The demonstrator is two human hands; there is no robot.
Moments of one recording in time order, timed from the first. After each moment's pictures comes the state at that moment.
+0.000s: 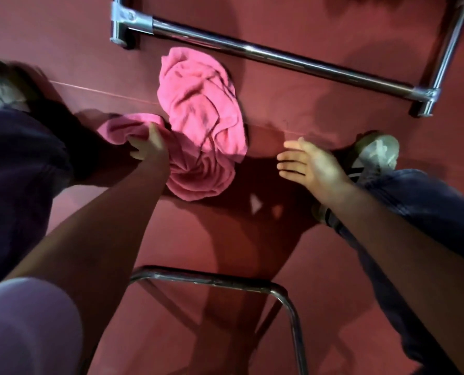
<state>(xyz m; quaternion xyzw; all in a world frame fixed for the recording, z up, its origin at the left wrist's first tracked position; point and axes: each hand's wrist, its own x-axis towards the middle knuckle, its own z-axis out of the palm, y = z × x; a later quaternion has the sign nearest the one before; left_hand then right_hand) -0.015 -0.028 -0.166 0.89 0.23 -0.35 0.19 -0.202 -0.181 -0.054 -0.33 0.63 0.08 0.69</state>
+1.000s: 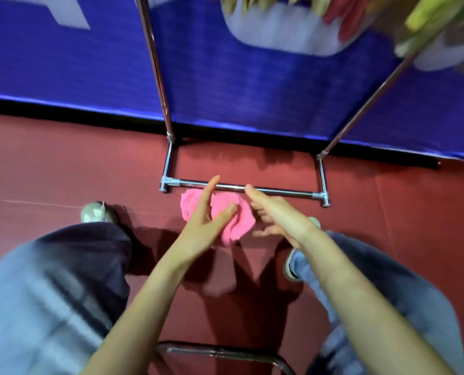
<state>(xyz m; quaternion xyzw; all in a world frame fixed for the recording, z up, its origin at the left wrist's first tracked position) -0.092 -0.002 0.193 0.67 -0.28 -0.45 0.52 -0.198 -0.112 0.233 -0.56 0.49 0.06 0.67</state>
